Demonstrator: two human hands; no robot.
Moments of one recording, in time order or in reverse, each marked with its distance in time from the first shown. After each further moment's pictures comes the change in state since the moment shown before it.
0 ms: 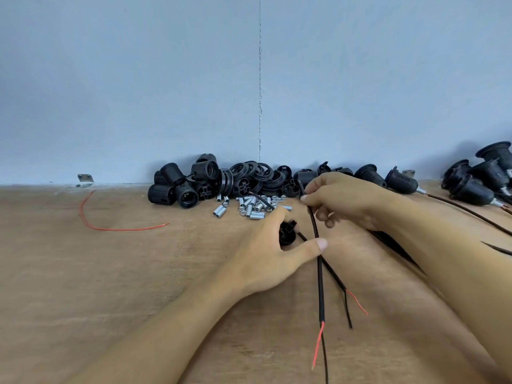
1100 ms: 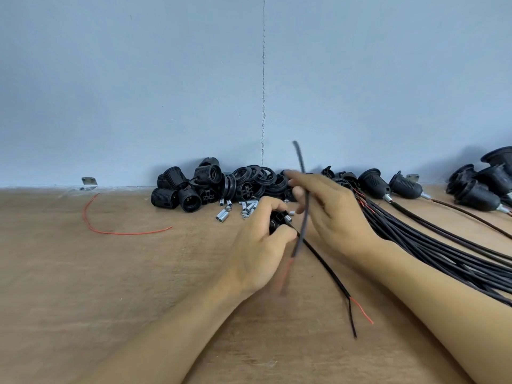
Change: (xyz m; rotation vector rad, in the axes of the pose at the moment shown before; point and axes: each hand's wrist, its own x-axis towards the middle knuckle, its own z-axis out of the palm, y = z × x) left_hand 0.007 -0.005 -0.005 -0.220 0.199 0.085; right_hand 0.007 0.036 0.033 -0.174 0.439 -0.848
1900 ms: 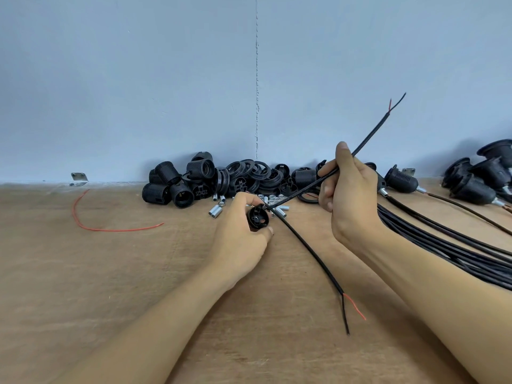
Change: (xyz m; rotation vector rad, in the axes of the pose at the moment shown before) left_hand 0.009 -0.020 -0.005 0.113 0.112 -0.218; right_hand 0.020 -0.025 -0.008 0.773 0.512 0.634
